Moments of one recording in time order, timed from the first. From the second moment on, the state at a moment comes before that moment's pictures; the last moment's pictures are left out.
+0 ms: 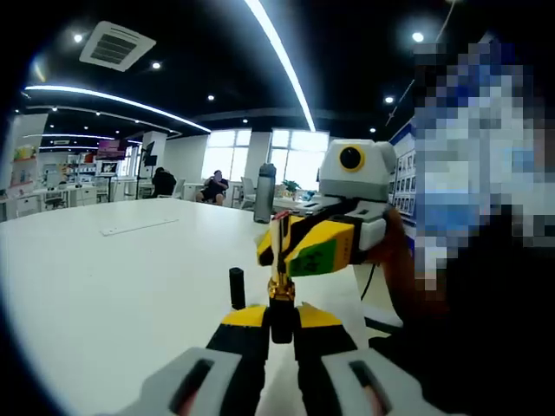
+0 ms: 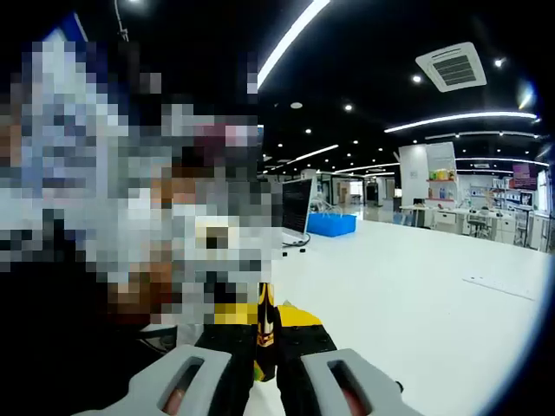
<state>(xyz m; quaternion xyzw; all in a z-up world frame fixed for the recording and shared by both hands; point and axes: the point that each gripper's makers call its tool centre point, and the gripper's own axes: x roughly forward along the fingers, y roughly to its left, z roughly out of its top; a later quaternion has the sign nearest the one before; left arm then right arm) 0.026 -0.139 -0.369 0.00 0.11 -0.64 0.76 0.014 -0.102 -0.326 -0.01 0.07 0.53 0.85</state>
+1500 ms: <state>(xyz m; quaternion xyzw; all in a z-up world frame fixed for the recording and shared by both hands) -0.017 -0.148 -0.353 -0.11 0.11 -0.75 0.64 -0.021 -0.116 -0.306 0.10 0.05 0.66 0.74</state>
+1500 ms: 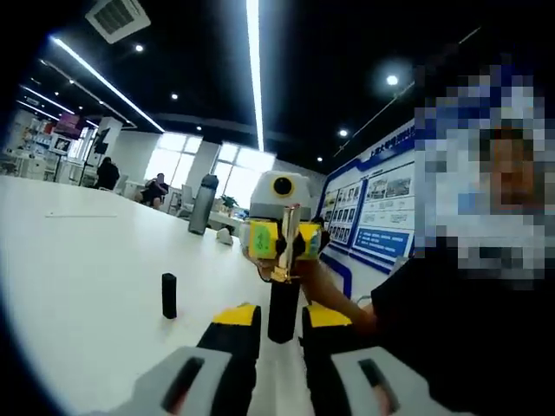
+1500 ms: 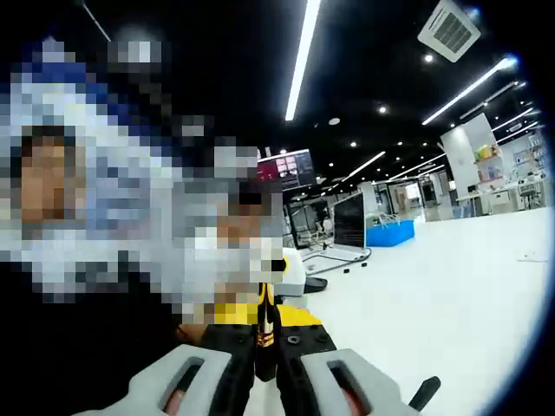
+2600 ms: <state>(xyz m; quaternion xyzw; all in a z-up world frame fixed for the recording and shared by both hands) 0.021 -0.149 -0.357 -0.04 0.09 -0.63 0.77 0.017 -0.129 -0.310 0.09 0.06 0.58 0.81</state>
